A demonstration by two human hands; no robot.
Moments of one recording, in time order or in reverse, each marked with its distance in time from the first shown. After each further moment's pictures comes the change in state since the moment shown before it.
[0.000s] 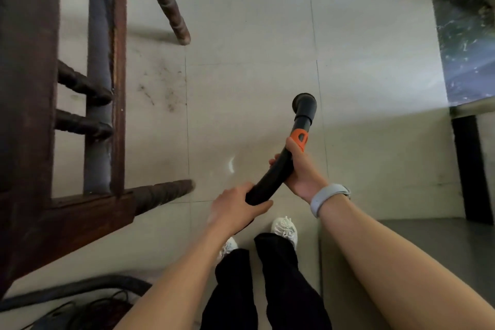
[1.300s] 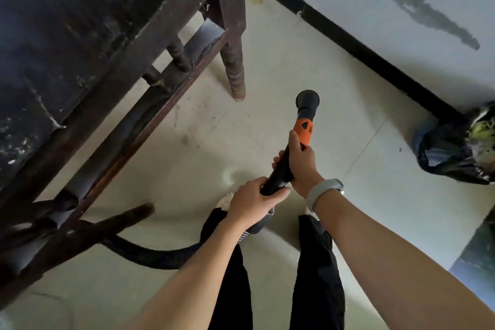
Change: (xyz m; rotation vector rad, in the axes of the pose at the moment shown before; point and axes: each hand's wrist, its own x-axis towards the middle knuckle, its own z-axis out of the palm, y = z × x) left_hand 0.242 0.204 -0.232 -0.868 0.396 -0.276; right_hand 0.159 -0.325 0.273 -0.794 -0.139 -0.040
